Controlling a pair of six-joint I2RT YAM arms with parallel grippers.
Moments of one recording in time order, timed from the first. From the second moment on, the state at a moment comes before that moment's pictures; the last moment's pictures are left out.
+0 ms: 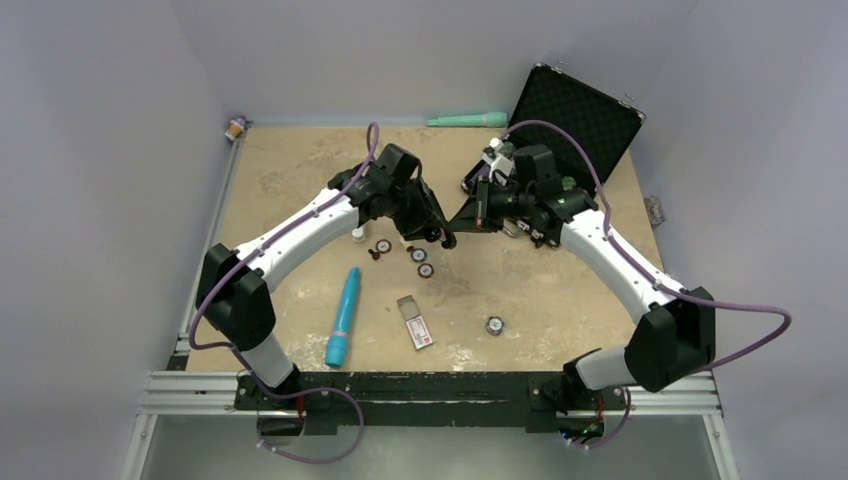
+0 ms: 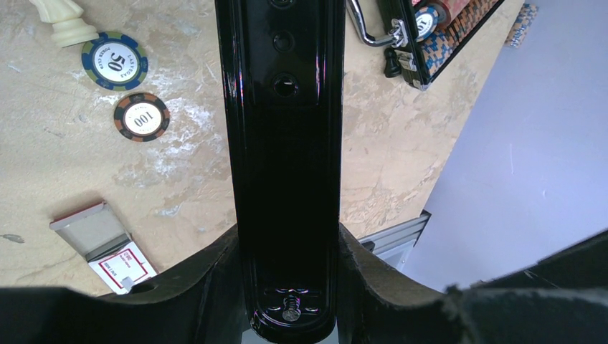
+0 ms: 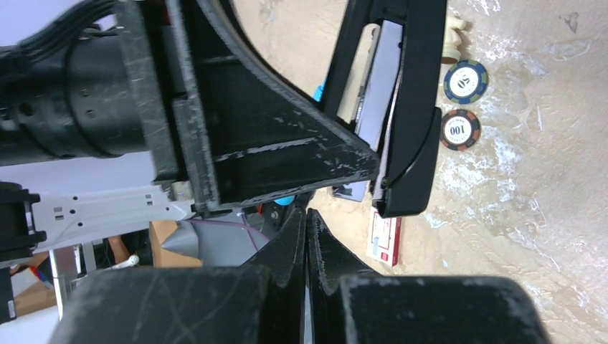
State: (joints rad) left arm -0.66 1.68 1.48 -0.71 0.18 -1.10; right arm 0.42 1.40 1.19 -0.46 -0.66 0.64
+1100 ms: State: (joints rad) left arm -0.66 1.68 1.52 -0.70 0.16 -1.09; right arm 0.42 1.47 1.14 -0.41 -0.67 0.63
